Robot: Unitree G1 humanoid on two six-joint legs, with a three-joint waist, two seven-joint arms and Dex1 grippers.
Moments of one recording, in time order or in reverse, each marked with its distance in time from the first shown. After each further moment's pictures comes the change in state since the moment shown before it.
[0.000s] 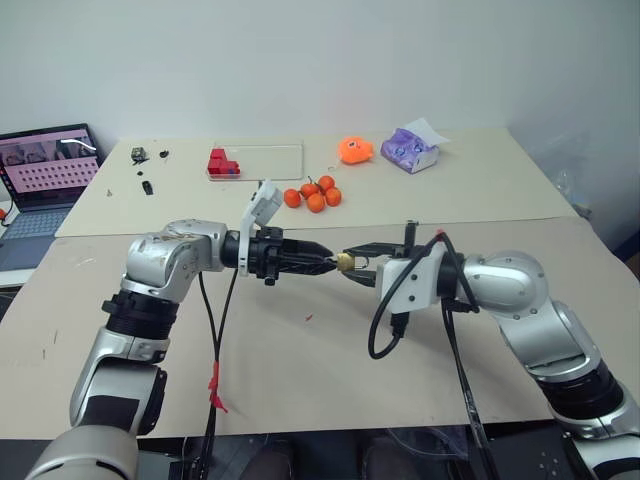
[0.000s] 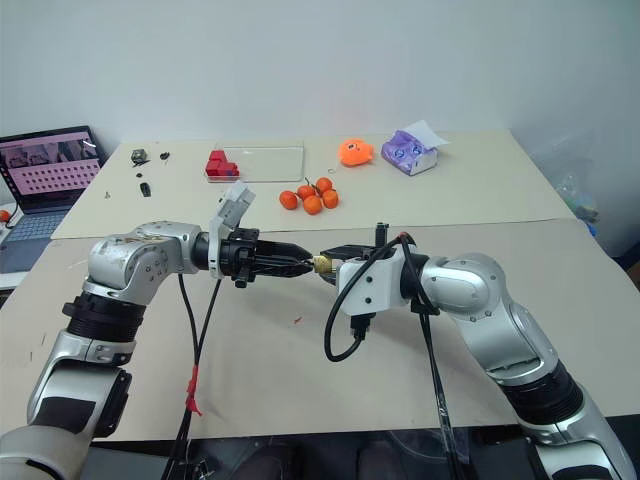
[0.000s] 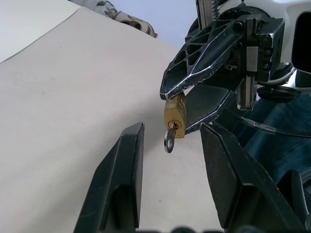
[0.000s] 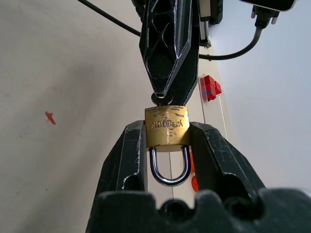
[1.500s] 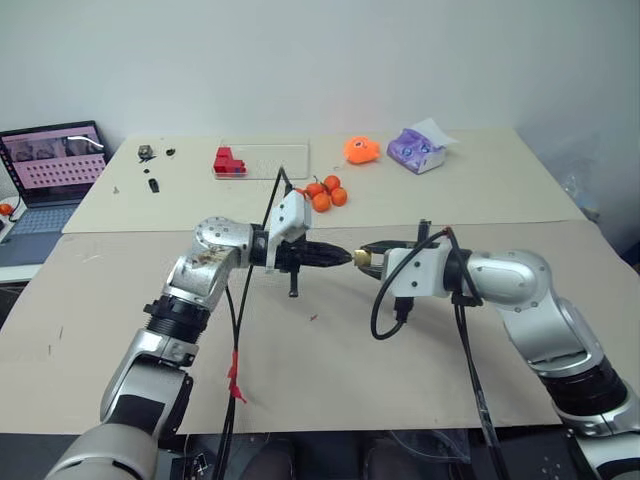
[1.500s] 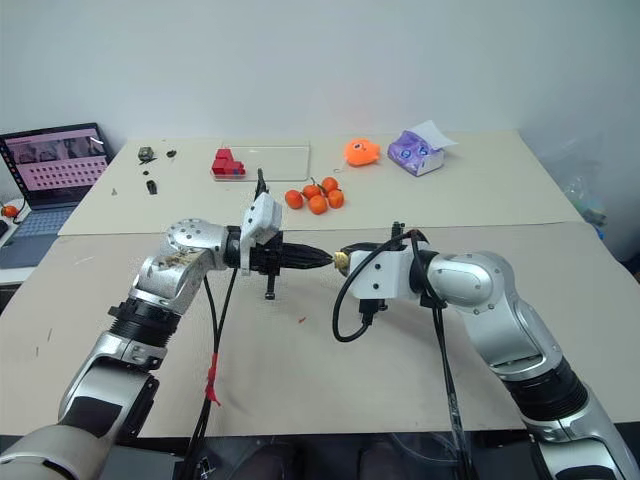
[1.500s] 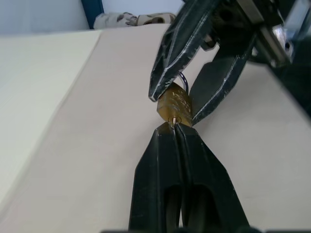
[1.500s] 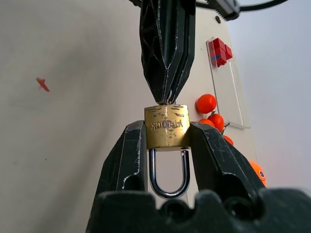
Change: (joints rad) left arm 0.014 -0.117 -0.072 0.107 0.218 -0.315 0.040; right arm -0.004 0.019 -0.016 0.026 -0.033 0.083 0.018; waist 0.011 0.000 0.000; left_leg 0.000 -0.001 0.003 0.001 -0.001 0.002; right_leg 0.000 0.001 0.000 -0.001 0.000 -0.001
